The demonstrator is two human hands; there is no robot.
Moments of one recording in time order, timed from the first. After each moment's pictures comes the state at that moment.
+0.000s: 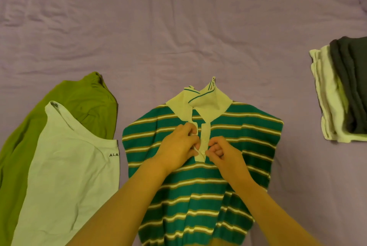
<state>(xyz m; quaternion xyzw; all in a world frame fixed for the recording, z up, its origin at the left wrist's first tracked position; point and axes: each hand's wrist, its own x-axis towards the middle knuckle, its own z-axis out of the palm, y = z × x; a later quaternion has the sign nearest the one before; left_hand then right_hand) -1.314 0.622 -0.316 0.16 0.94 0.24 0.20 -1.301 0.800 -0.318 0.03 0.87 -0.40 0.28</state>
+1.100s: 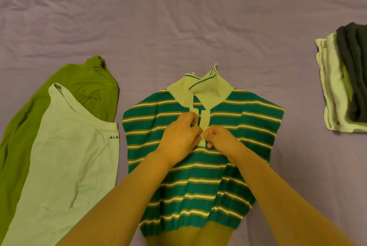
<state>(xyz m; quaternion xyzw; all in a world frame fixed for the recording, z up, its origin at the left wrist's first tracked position) -1.290 0.641 -0.318 0.12 0.97 0.21 0.10 -1.328 0.786 -0.308 0.13 0.77 -0.39 0.48</state>
